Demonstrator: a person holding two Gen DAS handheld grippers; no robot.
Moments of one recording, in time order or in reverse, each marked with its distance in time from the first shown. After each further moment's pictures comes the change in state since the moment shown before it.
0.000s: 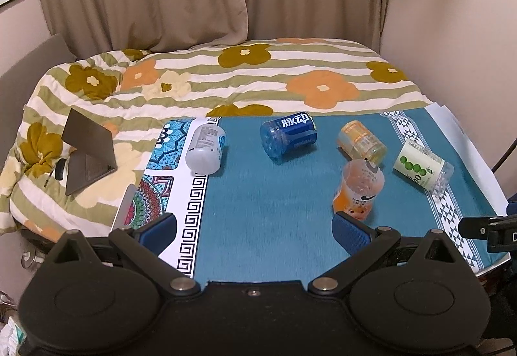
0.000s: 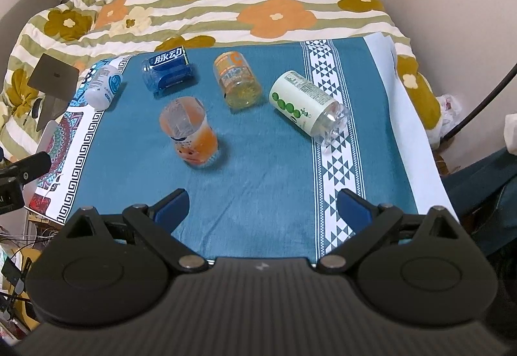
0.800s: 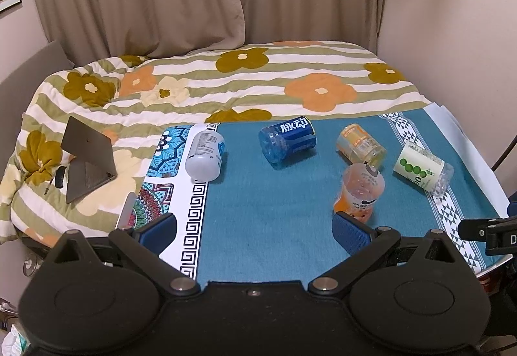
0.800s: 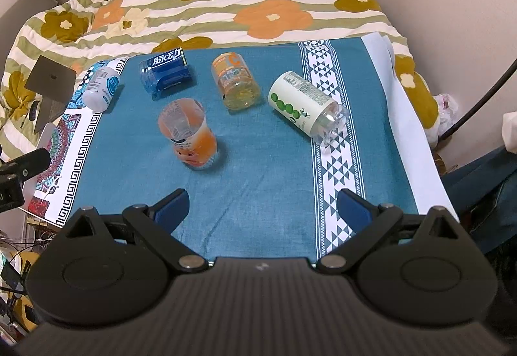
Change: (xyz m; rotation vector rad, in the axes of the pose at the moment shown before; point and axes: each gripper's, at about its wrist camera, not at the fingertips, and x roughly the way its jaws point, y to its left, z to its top) left arm 0.002 0.000 0.003 0.019 -0.011 -0.003; right arm 0.000 0.000 0.001 0.005 -0.002 -0.010
